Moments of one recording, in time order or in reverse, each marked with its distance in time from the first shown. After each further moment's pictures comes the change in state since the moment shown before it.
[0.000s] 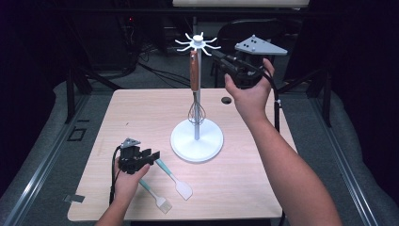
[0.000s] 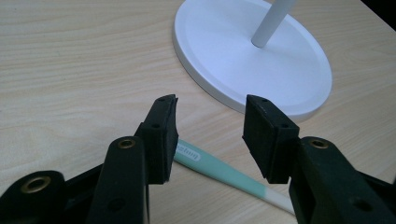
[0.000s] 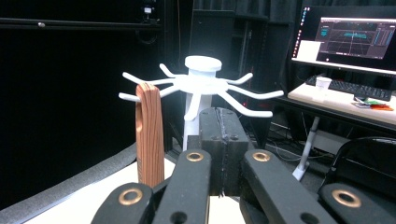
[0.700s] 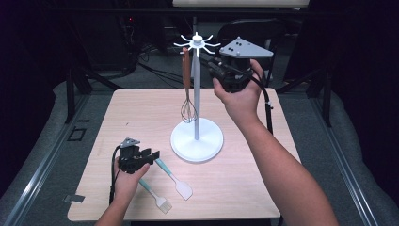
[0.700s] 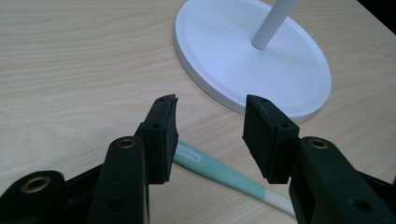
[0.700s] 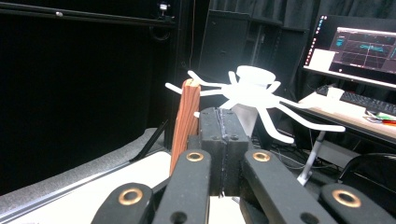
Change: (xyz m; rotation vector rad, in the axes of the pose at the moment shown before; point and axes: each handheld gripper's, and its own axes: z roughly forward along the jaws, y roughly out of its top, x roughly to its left) left arm 0.001 0.001 0.000 -0.003 -0.004 -0.008; right arm 0.028 0.005 0.006 0.003 0.037 -0.071
